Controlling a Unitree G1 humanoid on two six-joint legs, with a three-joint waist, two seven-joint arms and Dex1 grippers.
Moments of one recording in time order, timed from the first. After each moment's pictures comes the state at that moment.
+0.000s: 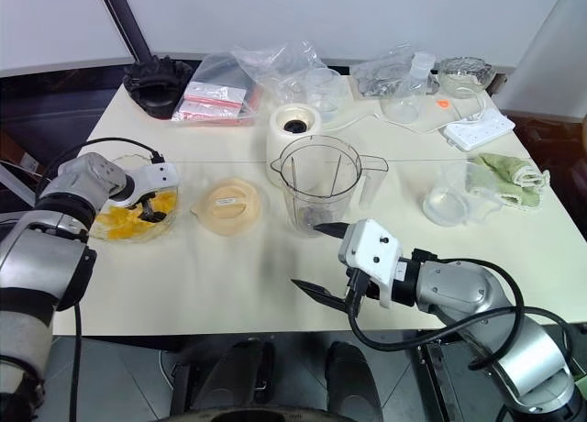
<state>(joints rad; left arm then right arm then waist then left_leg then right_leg) -1.11 0.66 -0.38 1.34 0.53 -0.07 -0.97 0.00 -0.77 0.01 -0.86 0.51 0.66 0.70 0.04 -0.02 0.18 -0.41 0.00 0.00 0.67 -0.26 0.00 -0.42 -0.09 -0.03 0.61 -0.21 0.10</state>
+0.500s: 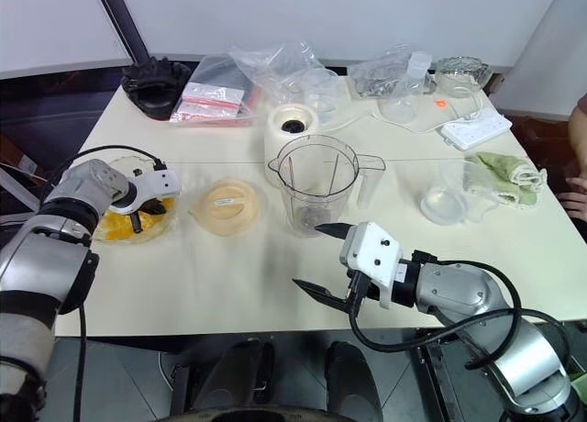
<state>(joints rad) -1.09 0.65 -0.36 1.34 0.52 -0.05 -0.97 -0.01 -0.76 0.03 -0.83 0.48 0.60 0.70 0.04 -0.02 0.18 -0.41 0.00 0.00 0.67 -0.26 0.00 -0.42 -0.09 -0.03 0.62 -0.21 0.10</state>
